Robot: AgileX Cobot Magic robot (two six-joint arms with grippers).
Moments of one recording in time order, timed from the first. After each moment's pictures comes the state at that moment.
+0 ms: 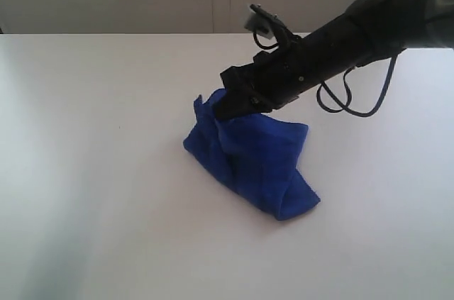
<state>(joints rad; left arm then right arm) -0.02 0.00 0.02 -0.24 -0.12 -0.01 0.33 1.90 -1.28 1.08 0.96 -0.88</state>
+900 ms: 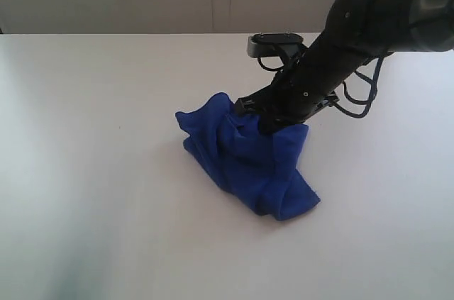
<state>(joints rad) -0.20 0.50 -0.21 -0.26 0.33 -0.19 0.39 1.89 -1.28 0.43 0.71 -0.30</state>
